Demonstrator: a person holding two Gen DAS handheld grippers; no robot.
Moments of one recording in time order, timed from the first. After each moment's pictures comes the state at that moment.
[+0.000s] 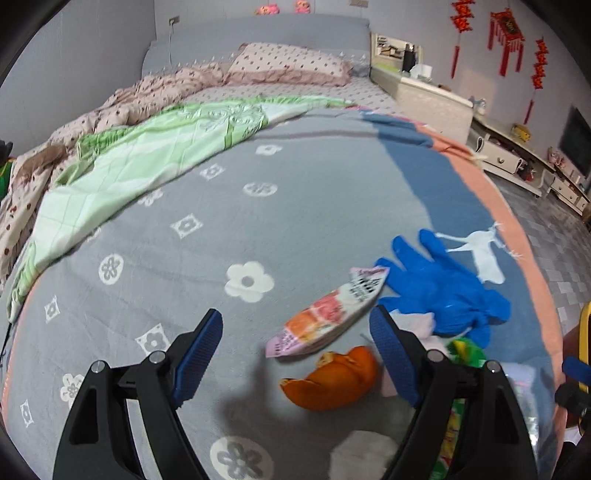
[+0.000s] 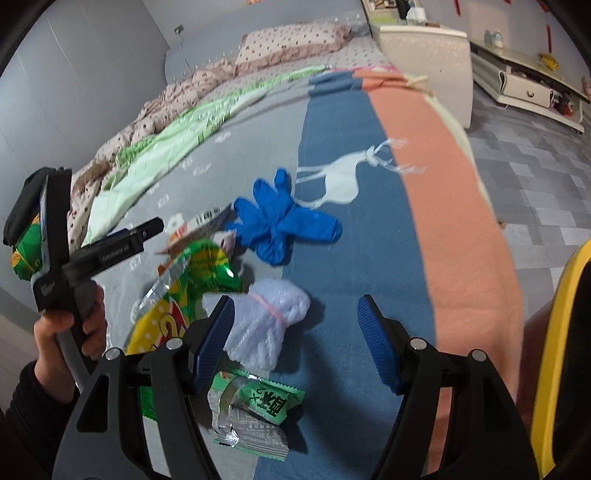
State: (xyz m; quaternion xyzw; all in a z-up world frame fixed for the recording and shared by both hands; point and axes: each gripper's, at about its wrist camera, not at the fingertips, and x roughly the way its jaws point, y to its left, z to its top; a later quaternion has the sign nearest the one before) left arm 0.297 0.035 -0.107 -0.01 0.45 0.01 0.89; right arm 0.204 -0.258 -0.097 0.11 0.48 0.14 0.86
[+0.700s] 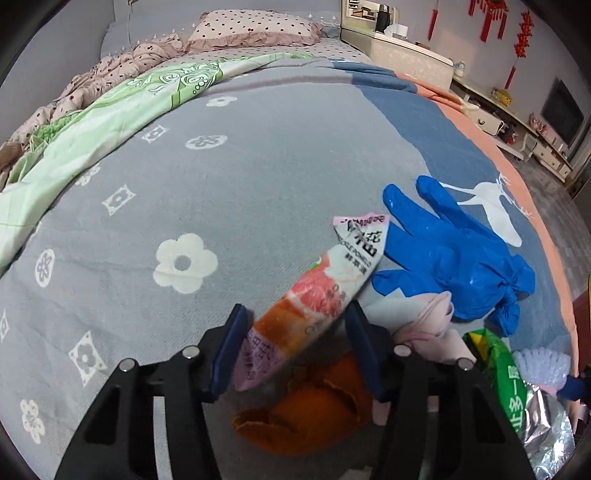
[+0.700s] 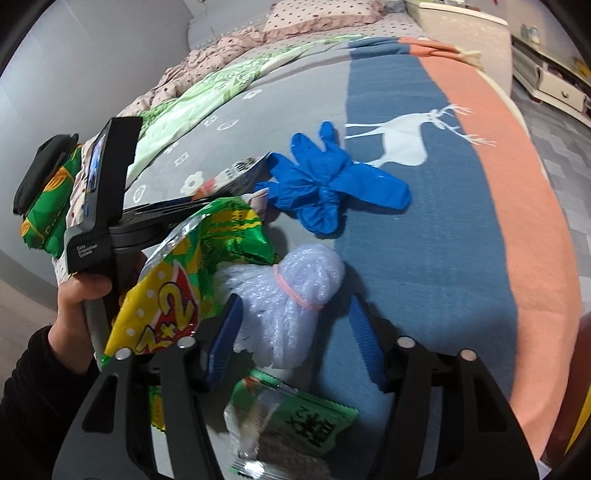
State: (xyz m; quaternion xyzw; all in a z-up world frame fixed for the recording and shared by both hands) left arm 0.334 0.013 -0.165 0.00 0.50 -0.05 0.86; right arm 0.219 -0.214 -0.132 0.08 0.52 0.20 0.83
